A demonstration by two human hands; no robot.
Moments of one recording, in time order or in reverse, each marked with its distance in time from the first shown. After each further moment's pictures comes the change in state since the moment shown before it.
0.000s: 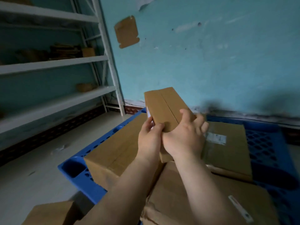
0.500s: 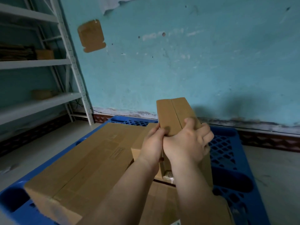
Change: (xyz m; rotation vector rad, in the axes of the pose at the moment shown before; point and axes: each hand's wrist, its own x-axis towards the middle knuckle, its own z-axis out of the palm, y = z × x) left_hand 0.034 -0.031 0.120 0.043 -0.339 -0.159; right_hand 0.074 0.078 -0.042 -0.159 0.144 0.267
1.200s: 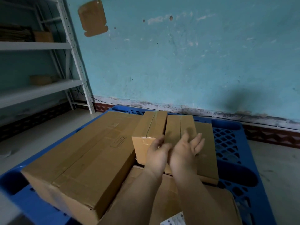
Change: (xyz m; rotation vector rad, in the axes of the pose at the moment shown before) left_hand 0.015 -0.072 -0.016 -0.007 0.118 -0.104; right_hand 0.003 0.064 0.094 -0.107 -0.241 0.056
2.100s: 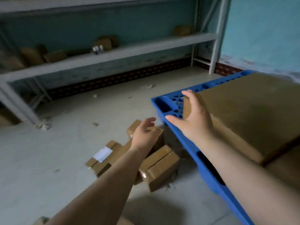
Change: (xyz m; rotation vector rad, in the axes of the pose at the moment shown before) left_hand -0.205 -0.054 -0.393 0.323 0.855 0.051; right_hand -0.321 -0.179 0.115 0.554 -0.632 -1.007
